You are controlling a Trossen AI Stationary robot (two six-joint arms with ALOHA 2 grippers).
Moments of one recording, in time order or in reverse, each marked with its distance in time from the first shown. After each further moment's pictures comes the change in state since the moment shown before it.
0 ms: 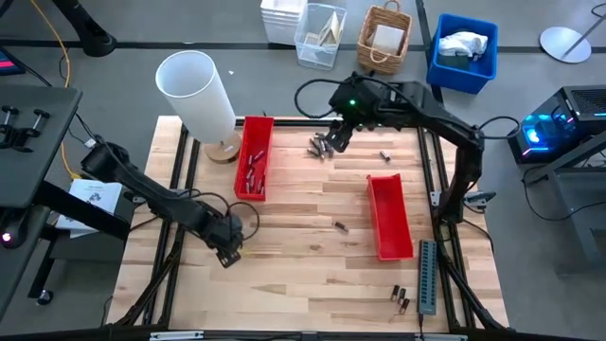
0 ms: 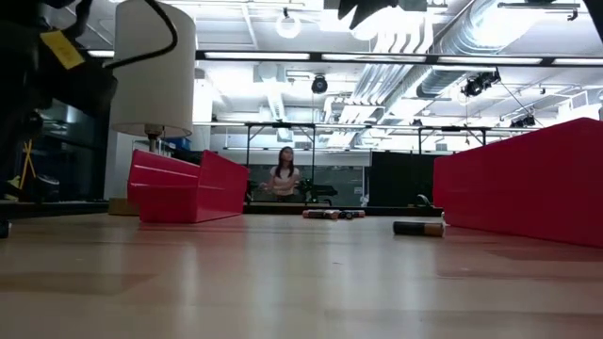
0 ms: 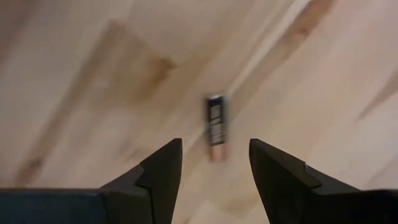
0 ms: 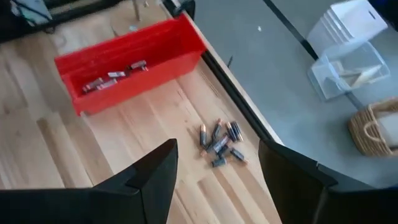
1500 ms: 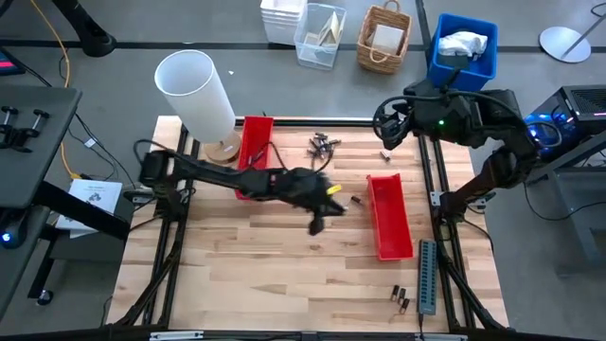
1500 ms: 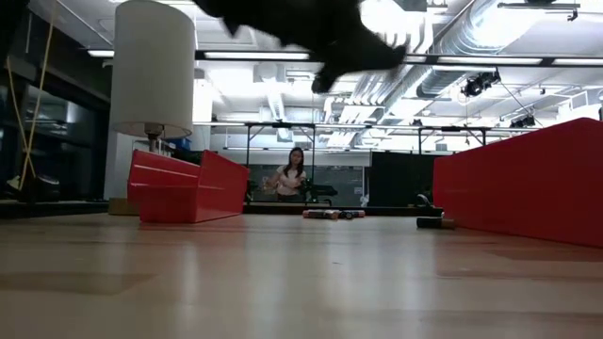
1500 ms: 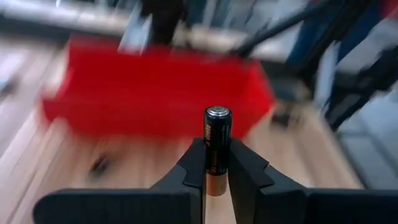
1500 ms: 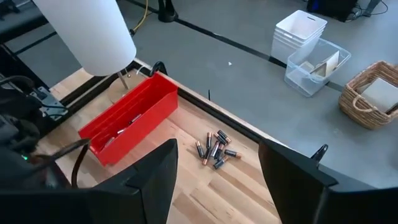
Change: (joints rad) left arm 0.459 0.516 0.605 0.874 0.048 0.987; right arm 0.226 -0.294 0.002 -0.182 0.333 0.474
